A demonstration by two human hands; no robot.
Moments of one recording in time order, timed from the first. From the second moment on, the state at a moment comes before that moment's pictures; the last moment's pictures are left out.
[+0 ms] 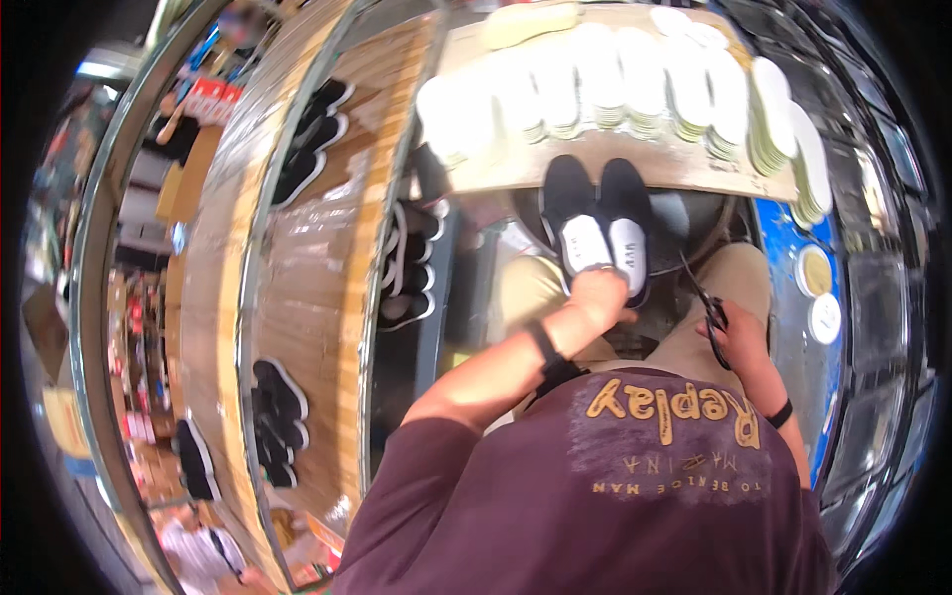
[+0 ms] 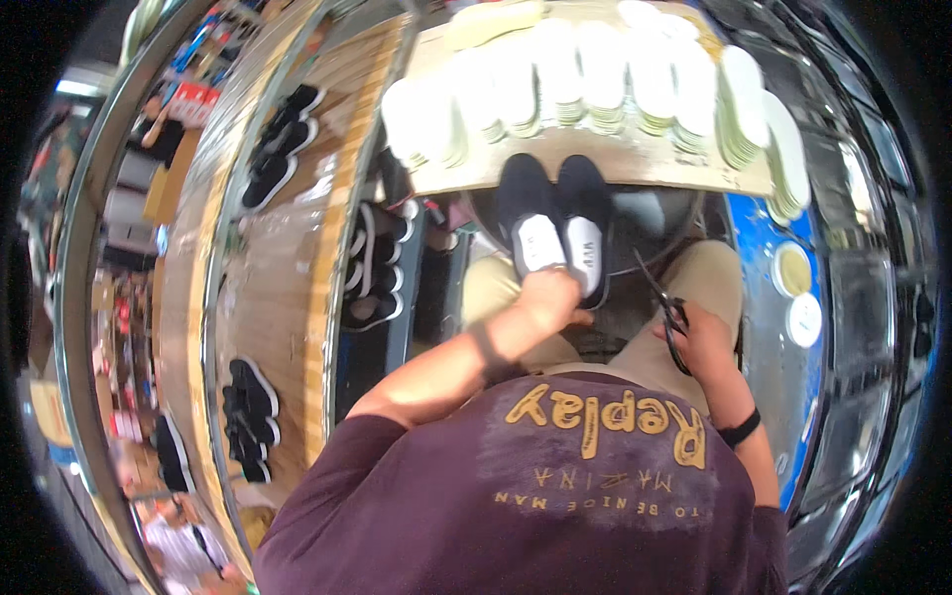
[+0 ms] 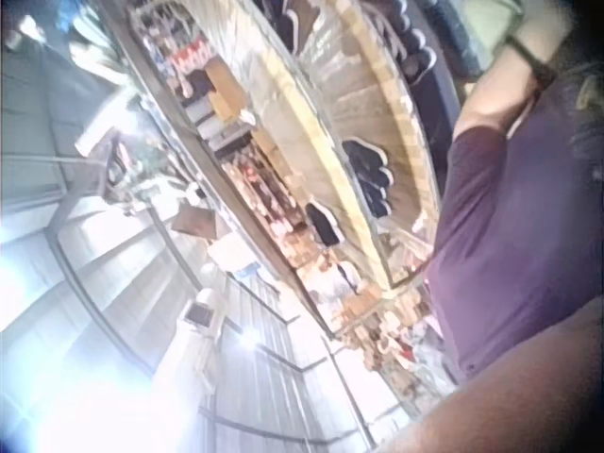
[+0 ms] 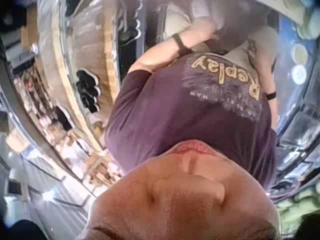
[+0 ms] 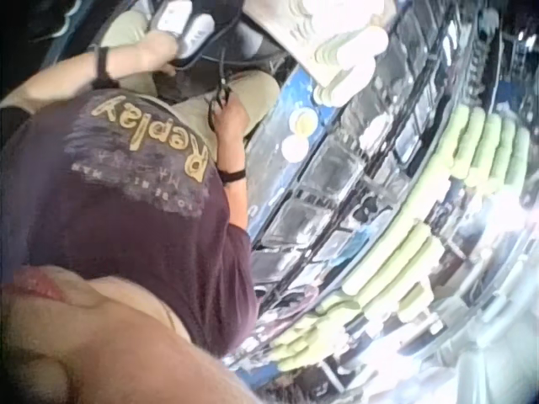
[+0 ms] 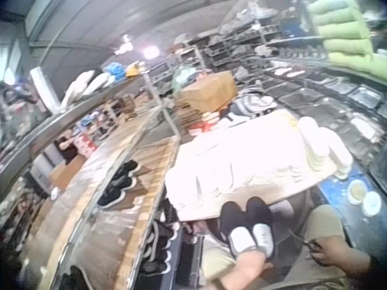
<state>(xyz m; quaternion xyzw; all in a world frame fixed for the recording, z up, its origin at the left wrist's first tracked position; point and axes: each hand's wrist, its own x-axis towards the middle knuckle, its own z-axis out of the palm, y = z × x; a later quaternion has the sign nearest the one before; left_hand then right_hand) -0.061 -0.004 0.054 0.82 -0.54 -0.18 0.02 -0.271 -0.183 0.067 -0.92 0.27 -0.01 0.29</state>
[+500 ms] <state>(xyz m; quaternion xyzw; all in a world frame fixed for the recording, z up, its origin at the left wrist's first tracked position) 0.123 0.379 0.156 0.98 0.02 0.15 -0.08 -0.260 -0.176 0.068 -0.94 0.23 0.03 0.25</state>
